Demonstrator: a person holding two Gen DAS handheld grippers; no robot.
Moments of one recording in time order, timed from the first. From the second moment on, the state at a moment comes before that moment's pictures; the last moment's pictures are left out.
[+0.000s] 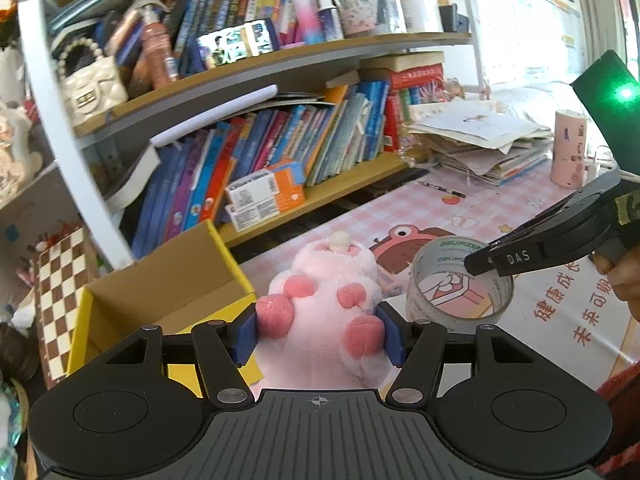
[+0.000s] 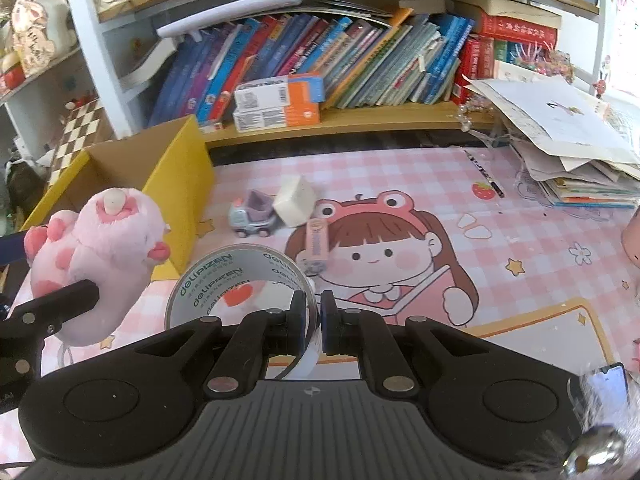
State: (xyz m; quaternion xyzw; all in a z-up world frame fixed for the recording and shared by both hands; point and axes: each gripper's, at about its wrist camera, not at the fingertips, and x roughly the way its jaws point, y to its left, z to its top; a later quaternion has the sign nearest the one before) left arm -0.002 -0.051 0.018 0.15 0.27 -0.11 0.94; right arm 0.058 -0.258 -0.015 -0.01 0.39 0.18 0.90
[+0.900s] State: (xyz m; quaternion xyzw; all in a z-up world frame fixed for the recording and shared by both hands) left arm 0.002 -0.020 0.030 0.11 0.26 -0.07 0.96; right arm 0.064 -0.230 -0.002 -0.03 0.39 0.22 0.89
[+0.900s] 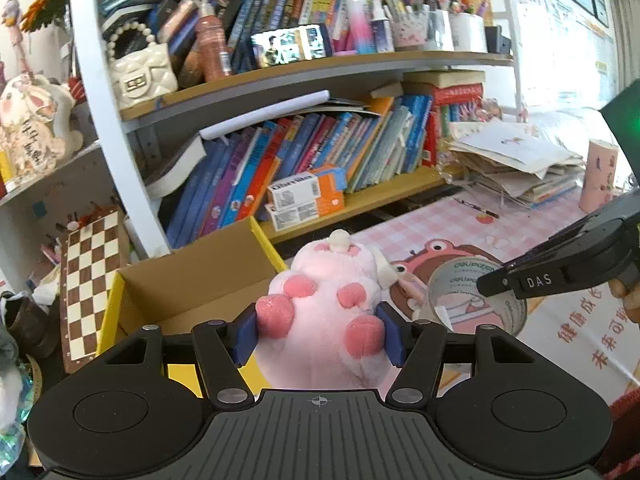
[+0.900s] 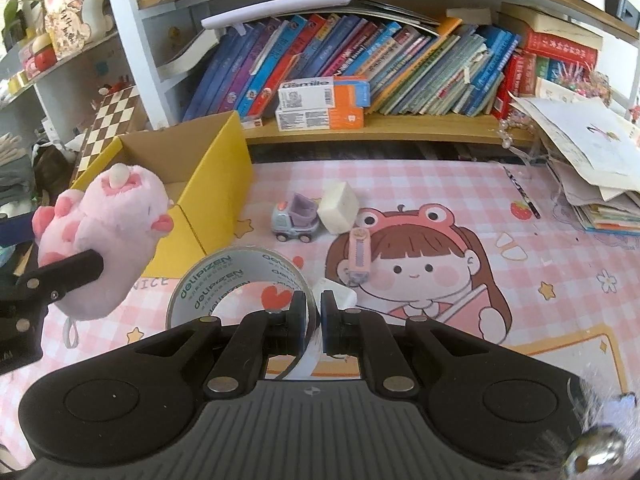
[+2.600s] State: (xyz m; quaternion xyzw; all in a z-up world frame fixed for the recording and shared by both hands) left arm -0.041 0.099 0.050 0.07 0.23 -0.13 0.96; right arm -0.001 -0.133 0.032 -0.03 0.38 0.18 0.91
